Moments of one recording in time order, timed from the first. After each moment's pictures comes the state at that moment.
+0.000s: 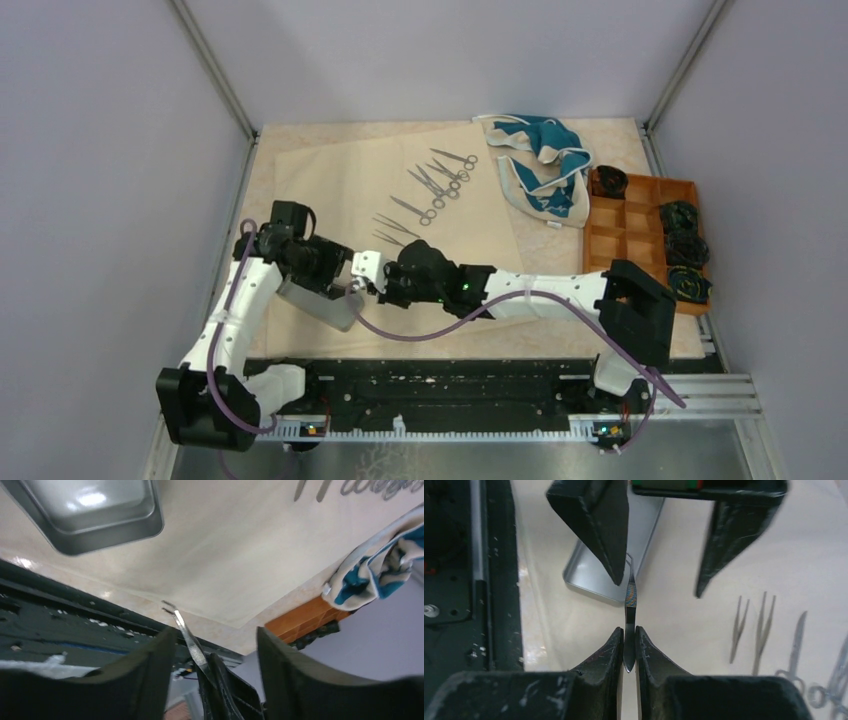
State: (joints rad) left arm -0.09 1.11 0.93 -1.03 0.32 -1.29; right arm 1.20 1.67 1.13 0.09 -0.07 -0.37
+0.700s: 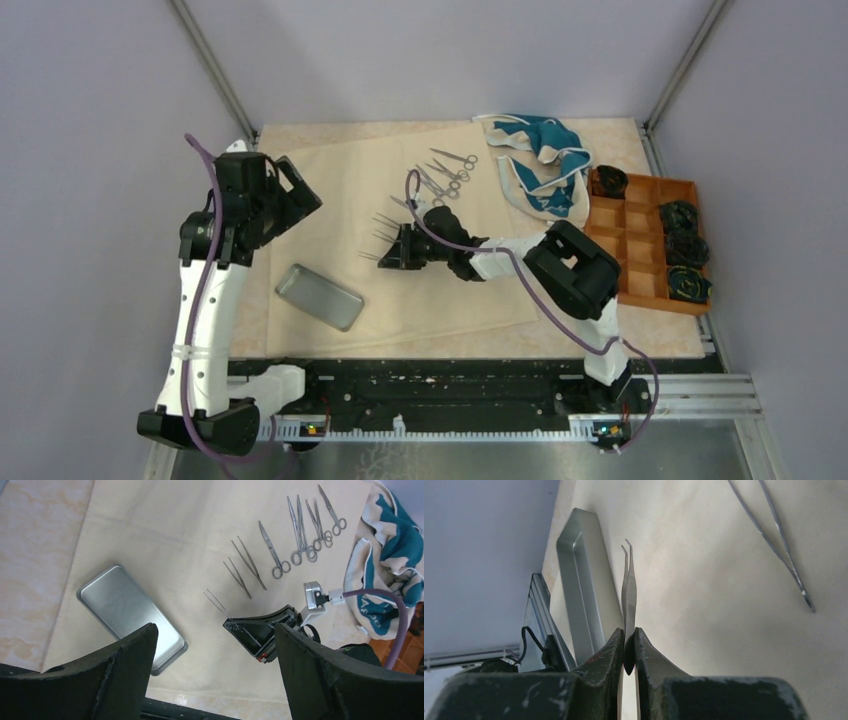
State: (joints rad) left arm -0.10 1.09 1.46 -1.07 -0.12 -0.68; right arm 0.86 2.02 1.14 0.48 -0.37 0.80
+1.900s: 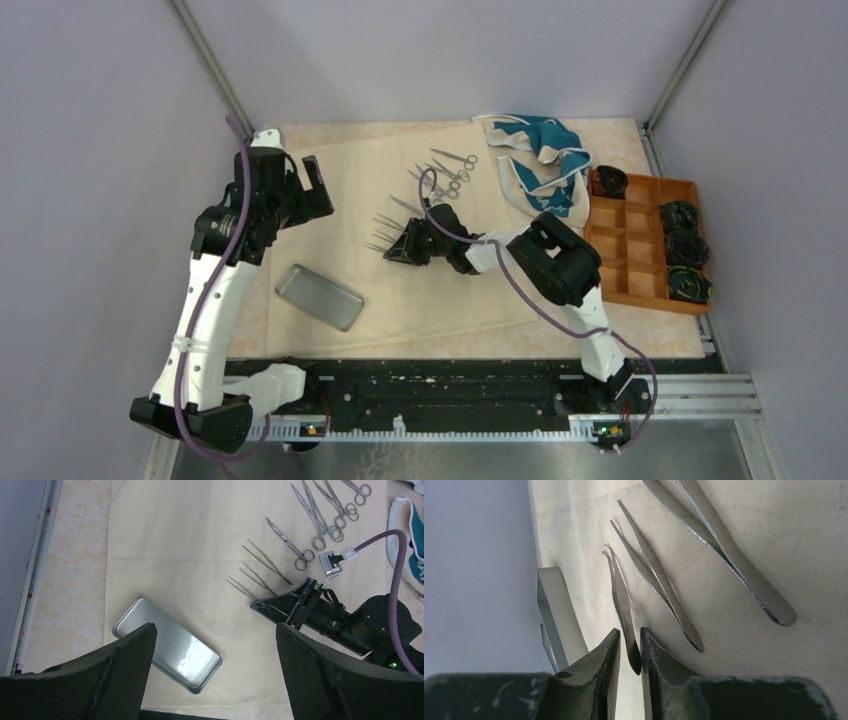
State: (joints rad) left arm -0.22 1.11 1.46 -0.99 -0.21 -0.39; right arm 0.79 2.20 1.22 0.50 -0.31 1.07
